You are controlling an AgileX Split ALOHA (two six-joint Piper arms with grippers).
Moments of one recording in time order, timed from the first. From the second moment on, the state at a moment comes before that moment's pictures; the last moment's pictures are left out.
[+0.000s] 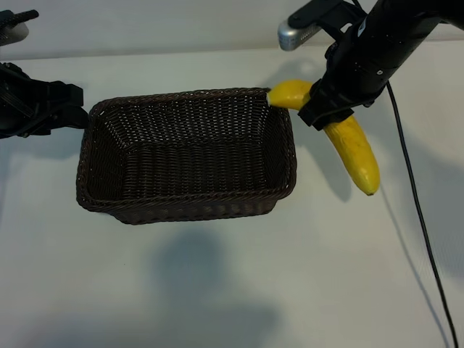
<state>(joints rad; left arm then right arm) 0.02 1.51 -1.03 -0.40 0.68 0.23 0.29 1.82 -1.49 0.19 1.00 -0.36</state>
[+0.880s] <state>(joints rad) 0.02 1.51 -1.03 -0.40 0.68 0.23 0.47 1.99 -1.73 0.19 1.05 -0.33</state>
